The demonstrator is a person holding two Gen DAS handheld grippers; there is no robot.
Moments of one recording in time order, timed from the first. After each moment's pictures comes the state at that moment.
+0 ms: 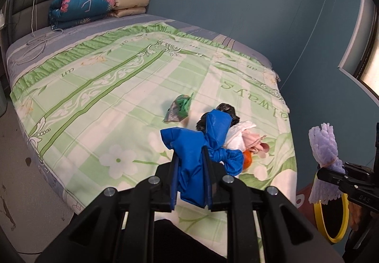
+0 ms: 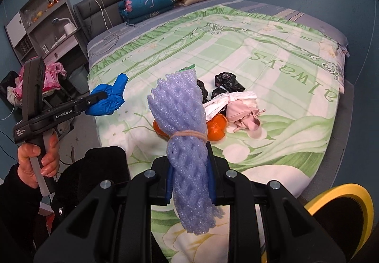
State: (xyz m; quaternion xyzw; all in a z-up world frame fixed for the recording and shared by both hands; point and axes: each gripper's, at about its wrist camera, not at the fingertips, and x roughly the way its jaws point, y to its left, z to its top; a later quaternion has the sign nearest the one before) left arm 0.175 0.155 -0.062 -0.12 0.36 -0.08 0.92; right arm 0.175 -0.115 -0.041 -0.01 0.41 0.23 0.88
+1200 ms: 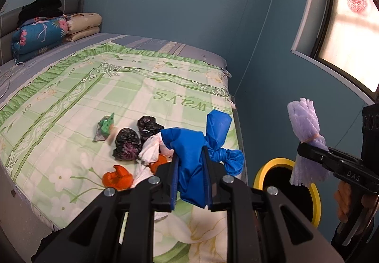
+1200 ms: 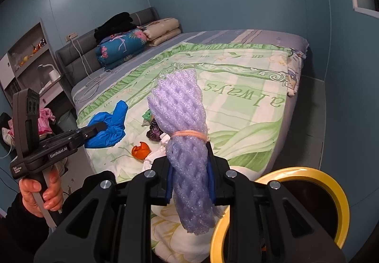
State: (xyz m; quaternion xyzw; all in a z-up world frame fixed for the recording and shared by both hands) left arm 0.145 0.014 -0.002 -0.07 0.33 -0.18 0.92; right arm 0.107 -0.236 0.023 0.07 0.33 0.14 0.93
